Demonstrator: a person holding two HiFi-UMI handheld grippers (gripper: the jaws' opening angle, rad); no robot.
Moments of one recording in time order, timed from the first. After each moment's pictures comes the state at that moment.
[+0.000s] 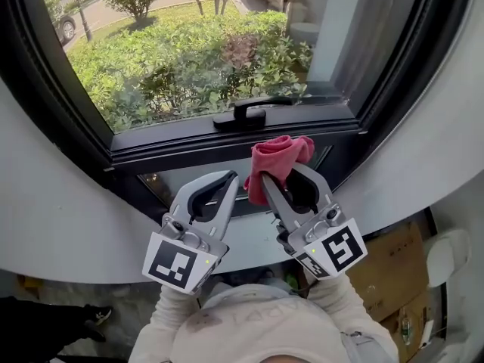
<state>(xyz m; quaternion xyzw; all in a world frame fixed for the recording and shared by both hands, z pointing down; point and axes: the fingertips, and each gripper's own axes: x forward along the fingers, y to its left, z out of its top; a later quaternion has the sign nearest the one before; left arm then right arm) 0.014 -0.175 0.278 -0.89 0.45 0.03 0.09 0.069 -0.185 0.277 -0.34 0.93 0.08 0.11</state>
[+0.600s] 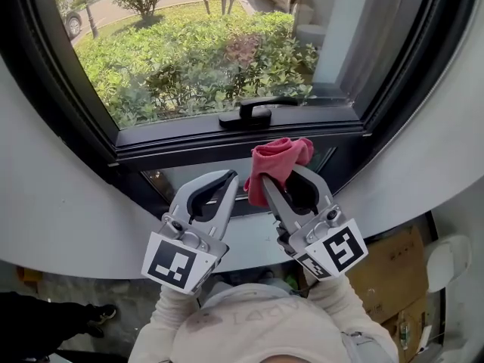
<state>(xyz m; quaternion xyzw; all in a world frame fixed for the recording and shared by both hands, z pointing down) 0.006 -0.170 0.276 -0.88 0.46 0.03 0.09 0.061 -0.180 0.278 -0.32 0.94 0.07 0.11</state>
